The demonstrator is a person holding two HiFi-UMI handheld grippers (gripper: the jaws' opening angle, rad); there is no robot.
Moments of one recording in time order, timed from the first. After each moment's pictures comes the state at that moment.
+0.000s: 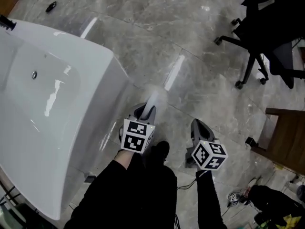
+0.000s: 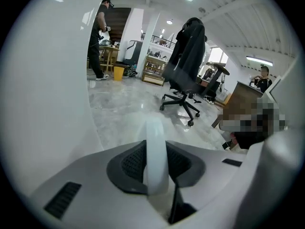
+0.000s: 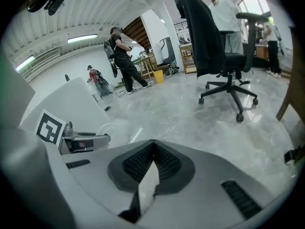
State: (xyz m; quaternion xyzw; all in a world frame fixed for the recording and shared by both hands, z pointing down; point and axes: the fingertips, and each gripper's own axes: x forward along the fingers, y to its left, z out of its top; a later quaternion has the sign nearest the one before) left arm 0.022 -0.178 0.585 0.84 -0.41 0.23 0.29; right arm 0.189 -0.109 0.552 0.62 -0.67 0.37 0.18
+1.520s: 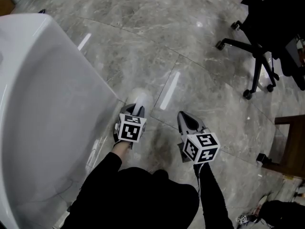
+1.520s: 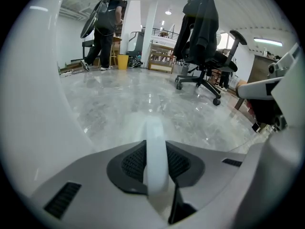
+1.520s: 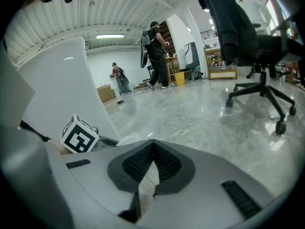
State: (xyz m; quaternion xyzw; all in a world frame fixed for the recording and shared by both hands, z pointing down) left arm 0.035 -0.258 0.820 0.81 -0.44 0.28 0.26; right arm 0.176 -0.203 0.724 0.53 -0.78 0.27 0.19
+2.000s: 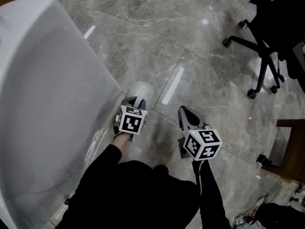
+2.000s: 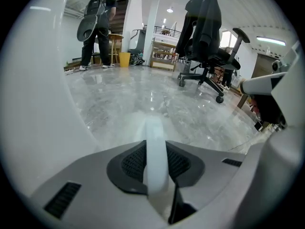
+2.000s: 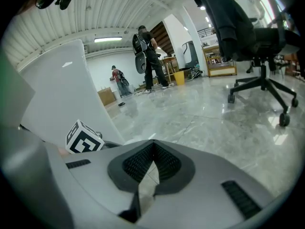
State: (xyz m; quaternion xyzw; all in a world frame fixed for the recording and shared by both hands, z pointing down) left arm 0.026 -0.261 0.834 0.80 -0.45 0.29 0.26; right arm 0.167 -0.206 0.728 0.53 -0.78 0.29 0.17
